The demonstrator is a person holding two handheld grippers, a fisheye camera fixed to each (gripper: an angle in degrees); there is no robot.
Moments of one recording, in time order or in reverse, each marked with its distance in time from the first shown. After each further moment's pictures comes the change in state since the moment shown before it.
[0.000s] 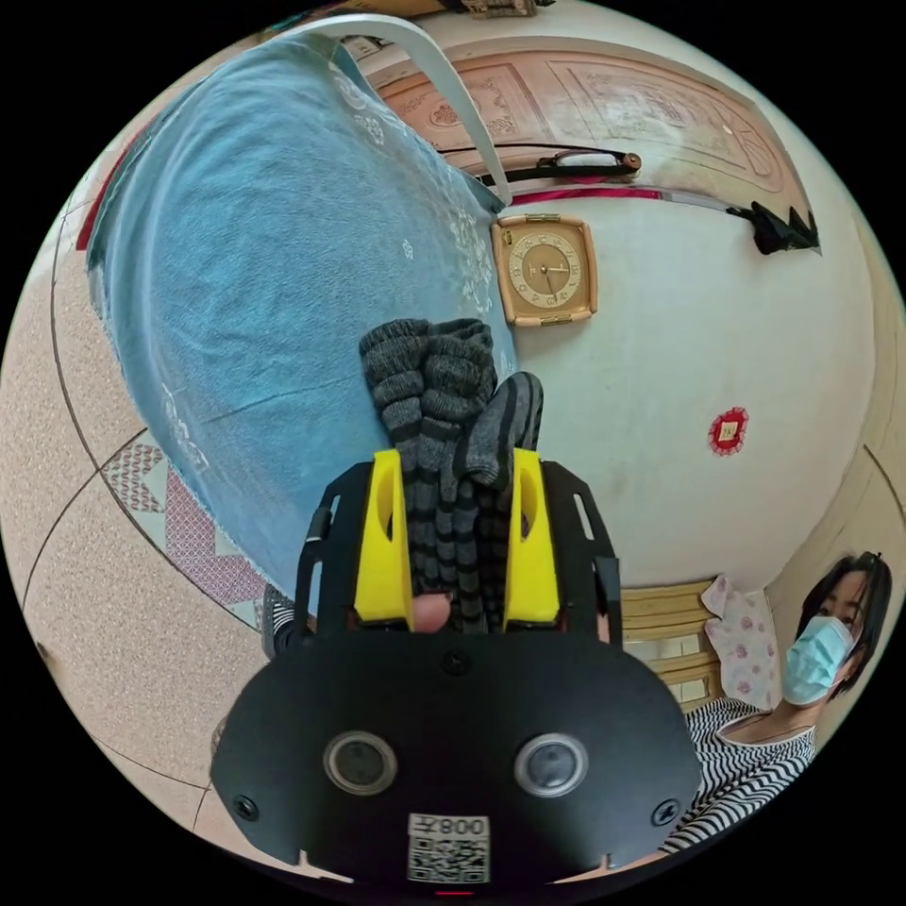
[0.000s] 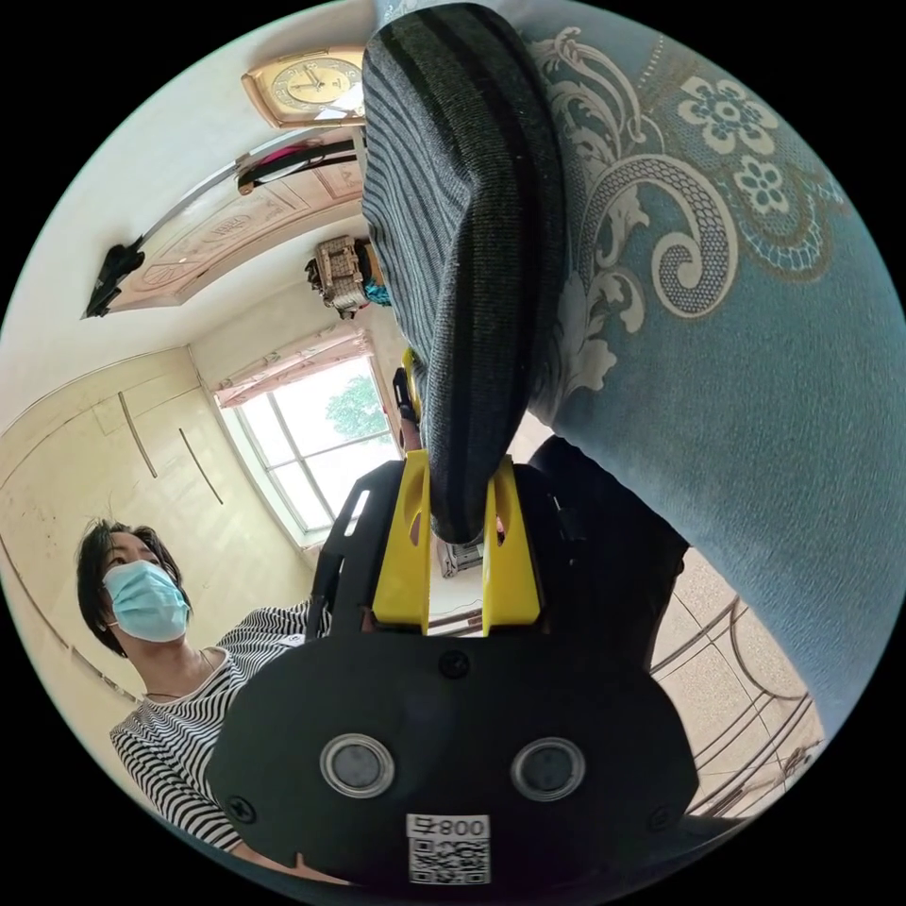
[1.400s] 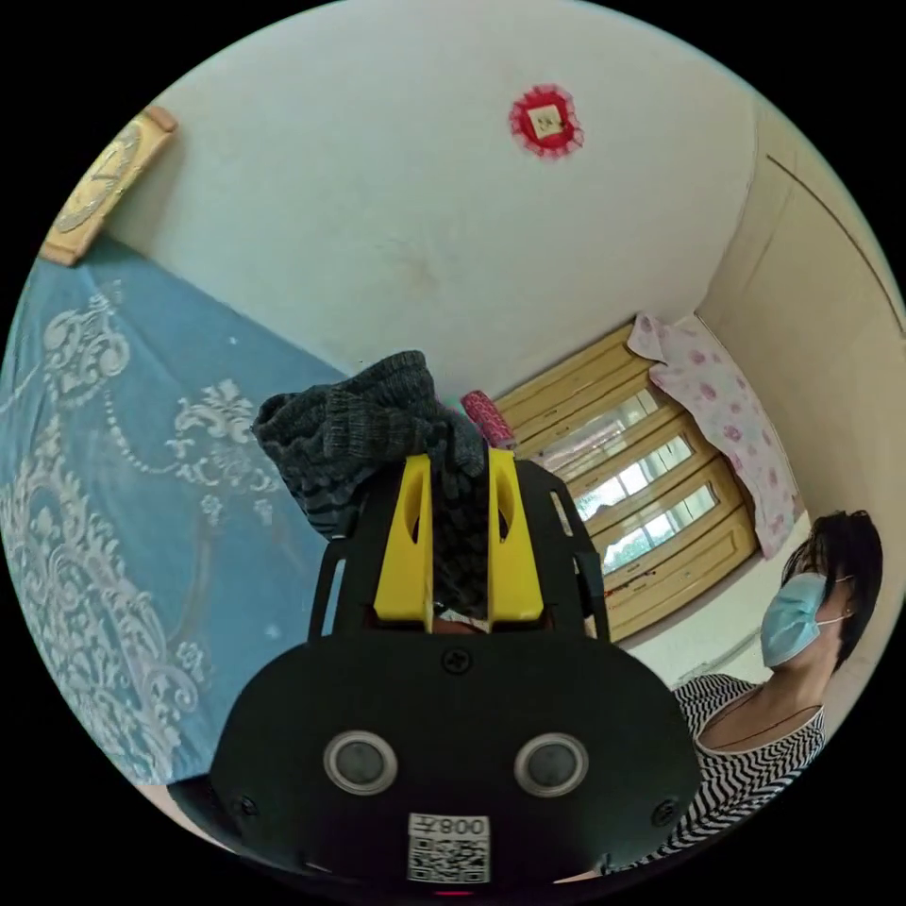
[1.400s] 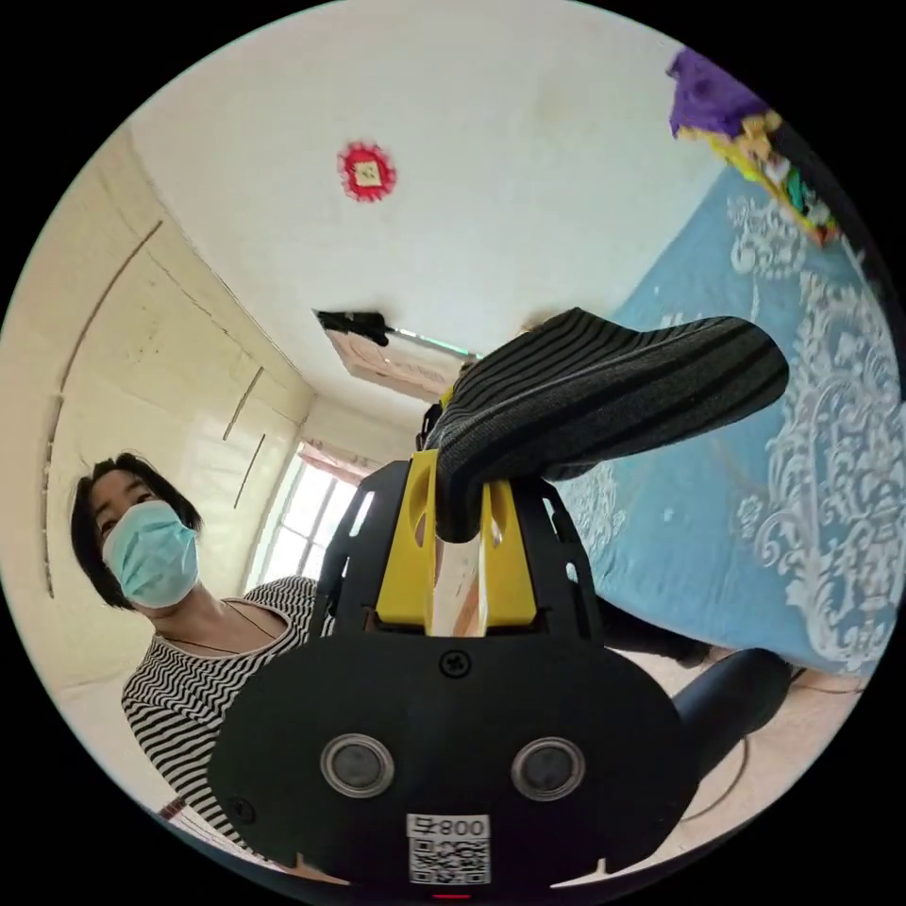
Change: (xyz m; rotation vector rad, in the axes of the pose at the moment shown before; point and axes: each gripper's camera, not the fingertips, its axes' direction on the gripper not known) left arm 0.444 0.302 0.599 -0.514 0.297 0.673; right arm -0.153 0.411 -0.261 0.694 -0.054 -0.566
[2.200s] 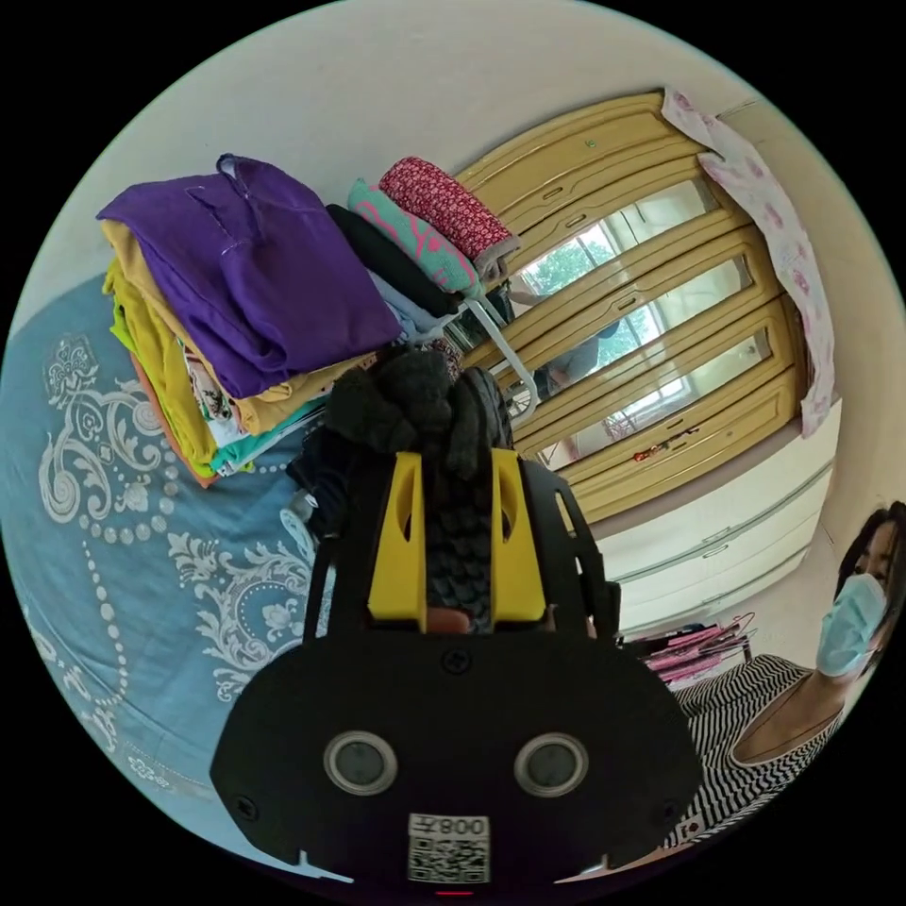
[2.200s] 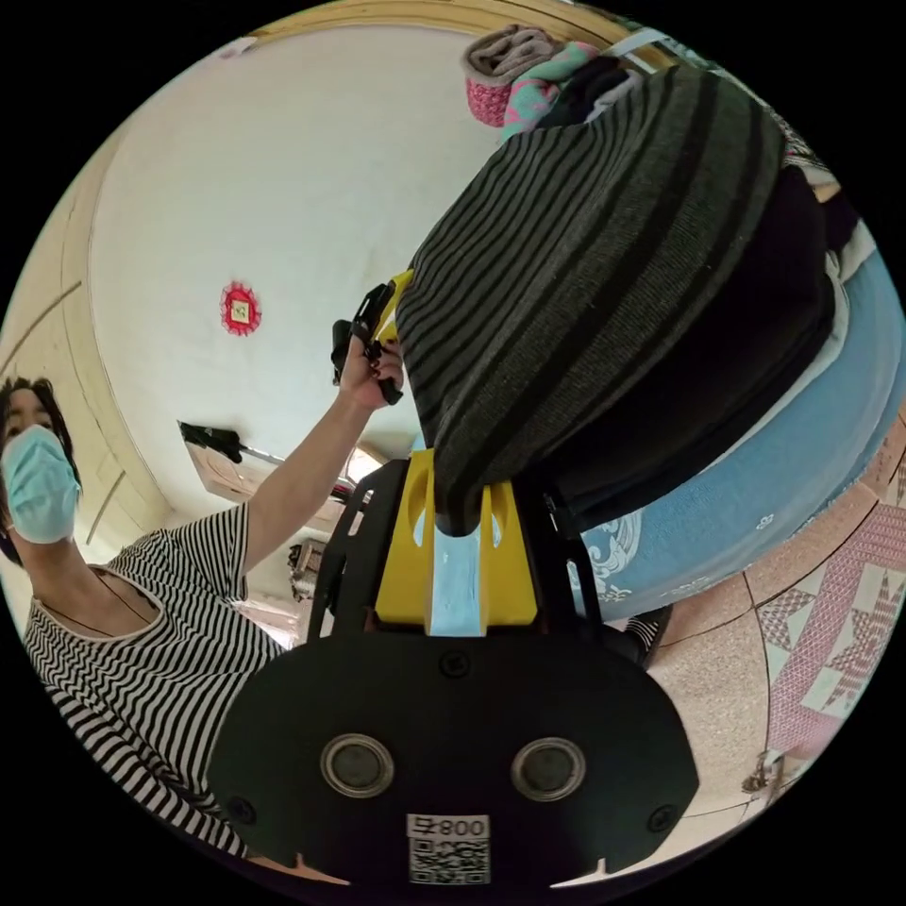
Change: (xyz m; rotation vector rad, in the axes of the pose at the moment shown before) left arm 0.009 -0.013 0.683 -0.652 0.089 0.233; right arm 0.018 0.126 -0.183 0.426 0.502 0.118
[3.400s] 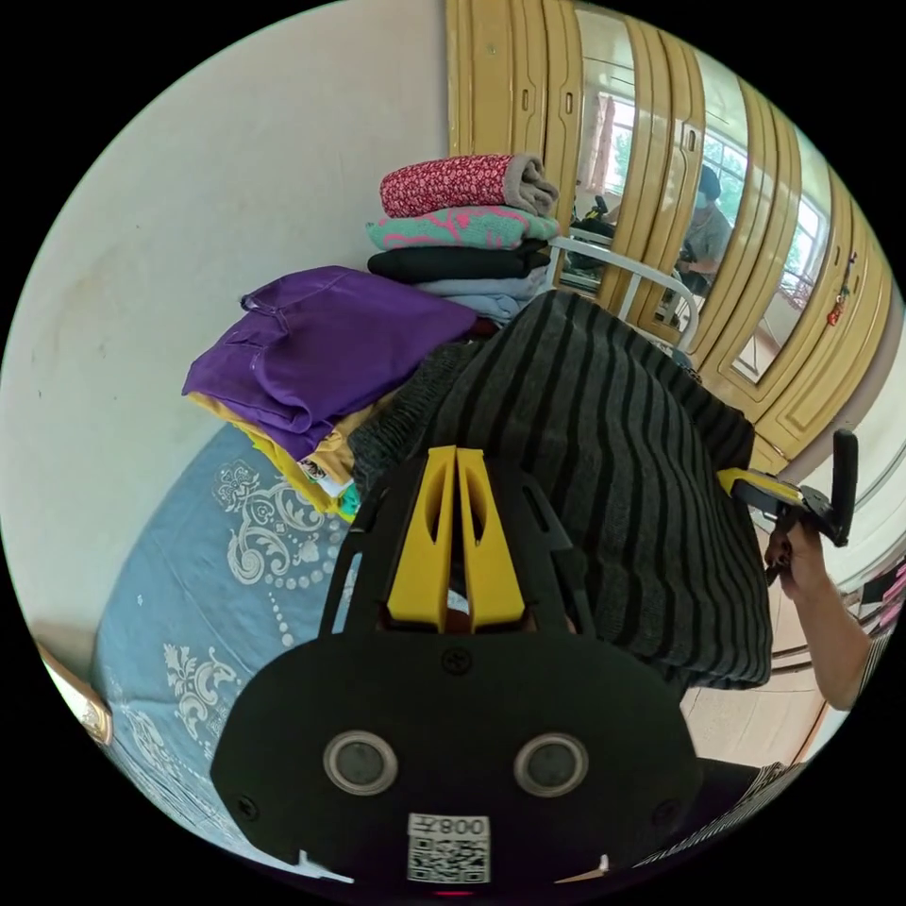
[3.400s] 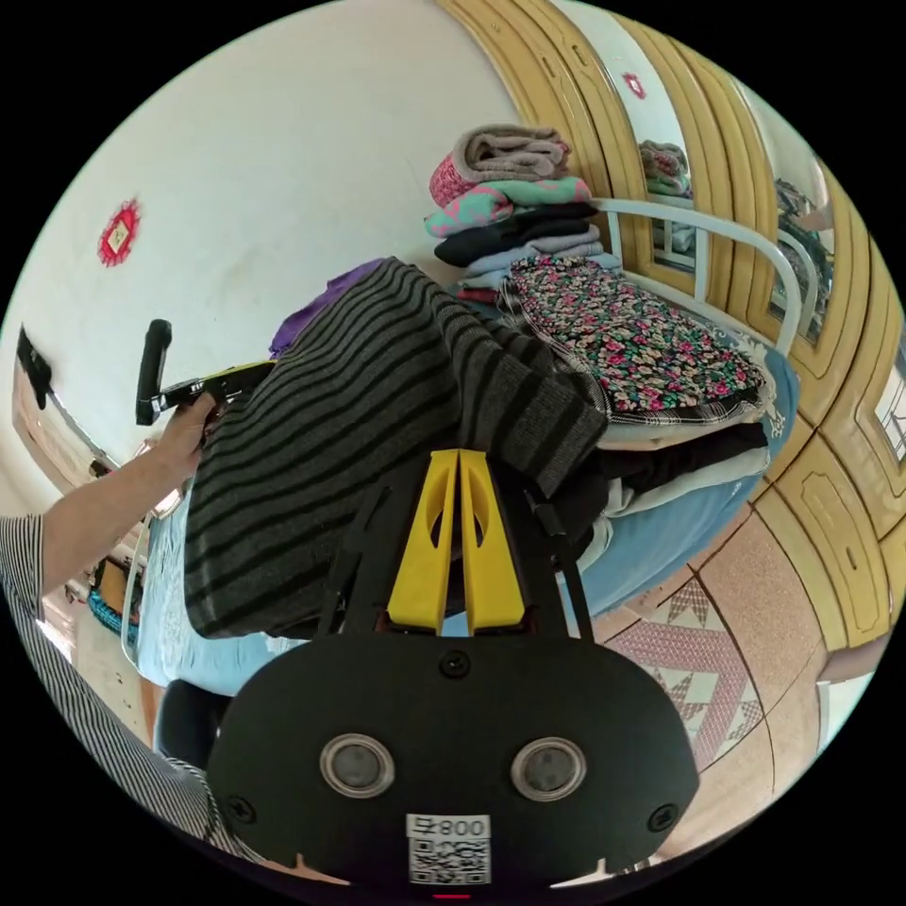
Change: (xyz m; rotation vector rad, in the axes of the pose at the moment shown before) left arm 0.020 -0.037 0.254 -0.048 -0.760 0.356; right arm -0.095 -0.062 0.030 0.166 0.710 -0.271
